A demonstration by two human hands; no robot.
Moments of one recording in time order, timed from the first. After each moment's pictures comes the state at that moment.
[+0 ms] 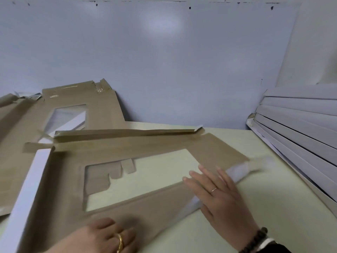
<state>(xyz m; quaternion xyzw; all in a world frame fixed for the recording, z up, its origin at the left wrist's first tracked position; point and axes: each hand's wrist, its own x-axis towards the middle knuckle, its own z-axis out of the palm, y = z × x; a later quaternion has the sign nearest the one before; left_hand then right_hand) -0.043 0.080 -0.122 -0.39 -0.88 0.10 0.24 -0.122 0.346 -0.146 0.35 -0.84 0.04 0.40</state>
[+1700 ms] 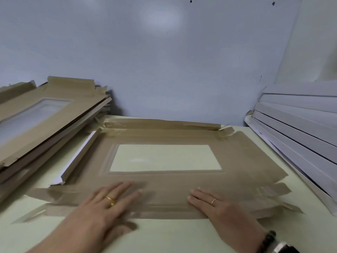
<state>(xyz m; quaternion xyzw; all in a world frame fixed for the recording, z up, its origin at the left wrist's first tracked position) -0.061 0.106 -0.148 -0.30 -0.95 -0.02 0.05 -0.105 0.360 -0.152 0.41 -0.89 0.03 0.21</state>
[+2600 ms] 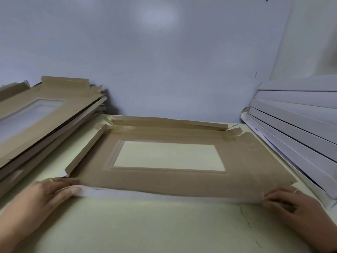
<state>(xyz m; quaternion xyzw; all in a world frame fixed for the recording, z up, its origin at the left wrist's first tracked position) -0.081 -0.061 -0.182 0.01 -0.97 -0.21 0.13 -0.109 0.491 -0.155 0.12 -0.93 0.31 0.16</state>
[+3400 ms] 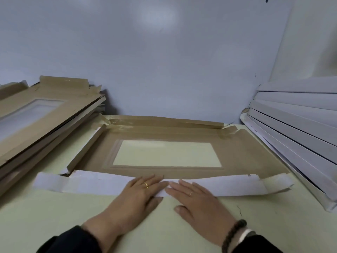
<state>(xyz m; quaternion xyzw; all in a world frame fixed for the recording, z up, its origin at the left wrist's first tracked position) -0.117 0.126 -0.171 -0.21 -0.96 -0.15 0.07 -0.115 0.327 -0.152 0.34 -0.94 0.09 0.04</state>
